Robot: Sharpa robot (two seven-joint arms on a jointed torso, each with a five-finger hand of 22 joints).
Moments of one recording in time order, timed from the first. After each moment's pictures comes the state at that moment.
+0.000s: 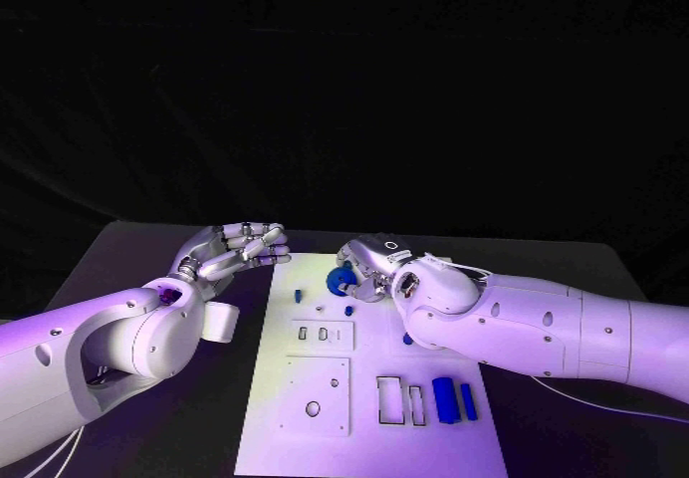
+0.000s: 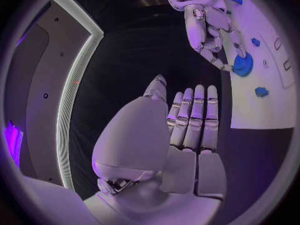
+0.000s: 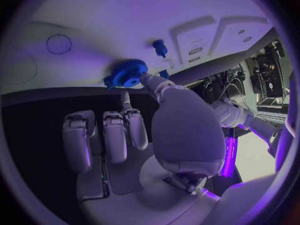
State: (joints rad) left arm 1.25 -0.93 -0.04 1.67 0.00 -0.38 0.40; left_hand 1.58 -0.05 -0.06 0.28 0.25 0.85 0.21 0.23 0.17 1.03 0.17 0.11 0.07 0.95 0.14 0.25 0.21 0.17 0.79 0.24 0.37 0.10; right arm 1.28 -0.59 -0.15 1.42 -1.67 -0.47 -0.35; right_hand 1.23 -0.28 0.50 0.16 0.17 0.88 0.14 0.12 0.57 1.47 0.05 1.44 1.31 1.47 -0.02 1.55 1.31 0.01 1.47 0.09 1.57 1.31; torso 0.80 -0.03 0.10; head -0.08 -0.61
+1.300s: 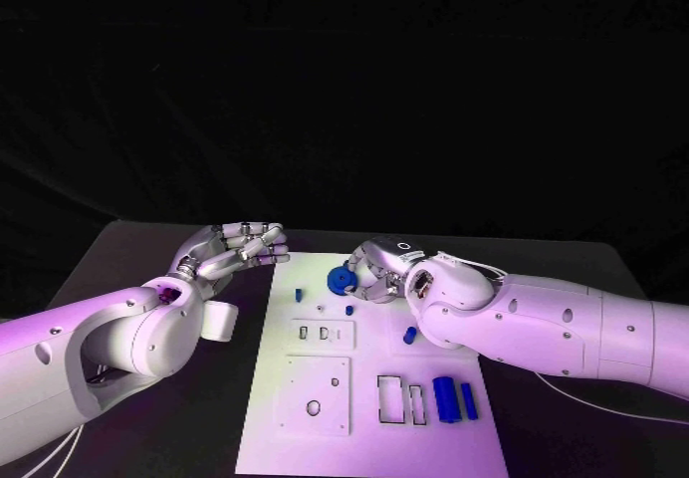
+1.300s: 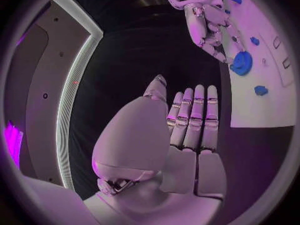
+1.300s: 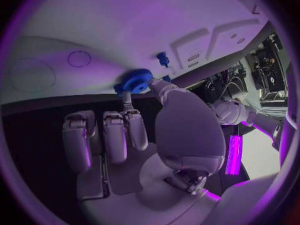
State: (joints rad) left arm 1.25 -0.94 -0.04 1.67 0.00 -0.38 0.40; left_hand 1.58 -0.05 -0.07 0.28 0.25 0.85 0.21 0.23 0.17 1.03 0.17 0.11 0.07 0.95 0.14 0.25 0.21 0.17 0.79 0.24 0.37 0.10; right arm 1.29 -0.64 -0.15 1.45 -1.61 -0.42 -0.34; right_hand 1.14 -0.25 0.41 0.26 0.21 0.91 0.13 0.12 0.54 1.47 0.05 1.45 1.31 1.47 -0.02 1.55 1.31 0.01 1.47 0.09 1.57 1.31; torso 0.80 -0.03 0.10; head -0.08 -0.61
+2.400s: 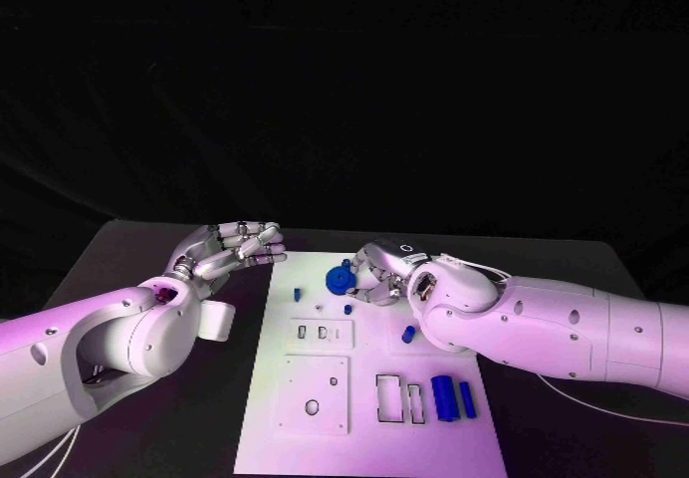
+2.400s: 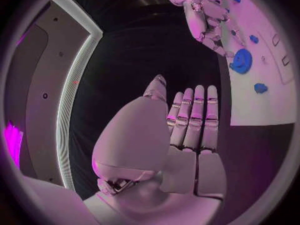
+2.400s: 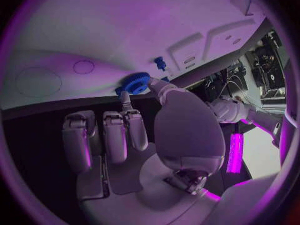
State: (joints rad) left arm 1.25 -0.94 -0.04 1.67 0.00 -0.38 0.40; left_hand 1.58 -0.05 -0.07 0.28 0.25 0.85 0.22 0.23 0.17 1.03 0.17 0.10 0.07 0.95 0.14 0.25 0.21 0.17 0.79 0.24 0.37 0.10; right arm 1.28 -0.67 -0.15 1.48 -1.59 -0.42 -0.35; right_hand 1.15 -0.25 0.41 0.27 0.21 0.90 0.14 0.11 0.53 1.47 0.05 1.46 1.31 1.47 -0.02 1.55 1.31 0.01 1.47 0.09 1.57 1.31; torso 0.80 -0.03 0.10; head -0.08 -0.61
